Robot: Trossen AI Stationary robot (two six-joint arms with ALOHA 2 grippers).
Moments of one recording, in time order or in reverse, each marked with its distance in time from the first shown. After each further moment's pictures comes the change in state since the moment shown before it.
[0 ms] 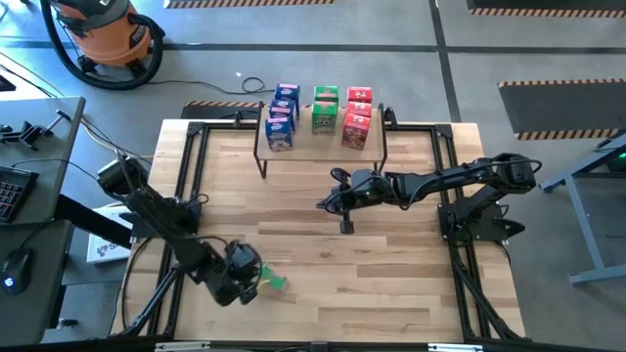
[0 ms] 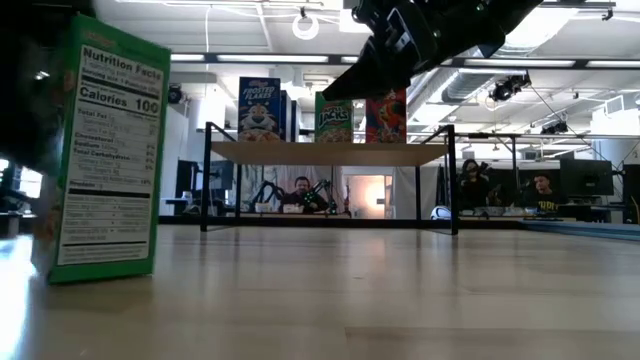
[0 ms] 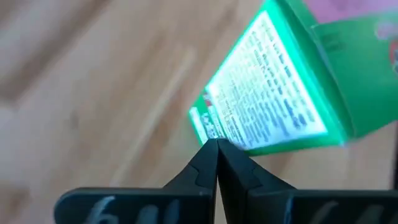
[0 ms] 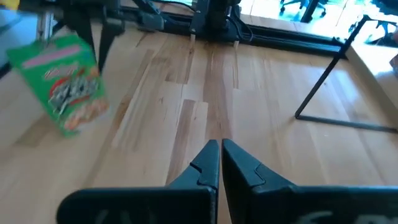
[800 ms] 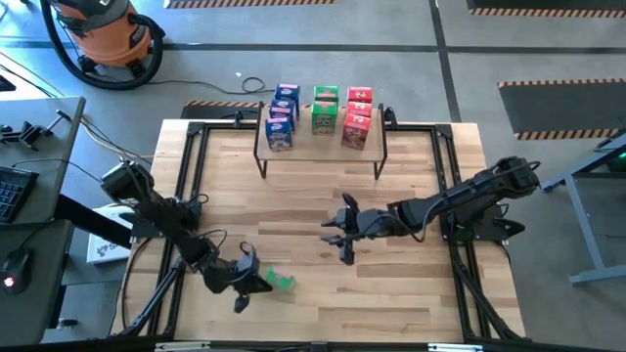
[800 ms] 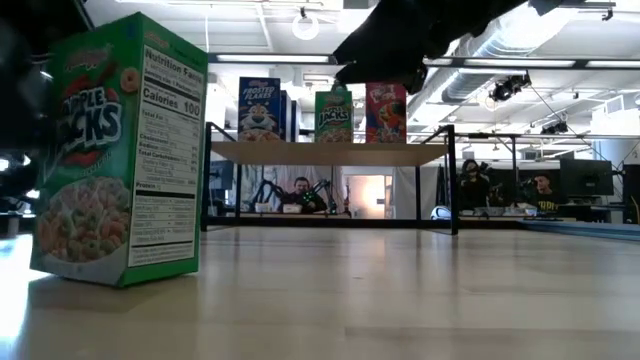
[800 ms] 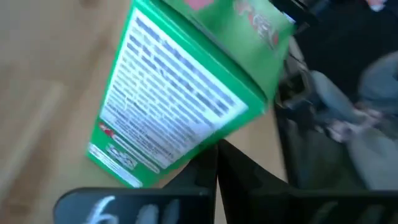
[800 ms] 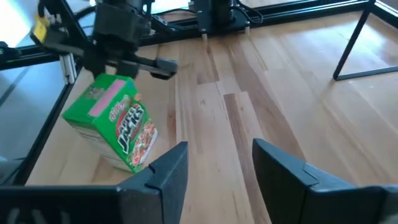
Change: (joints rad) left arm 0.016 0.064 -0.277 0.888 0.101 0.318; right arm 0.283 0.000 0.002 -0.021 0.312 0.434
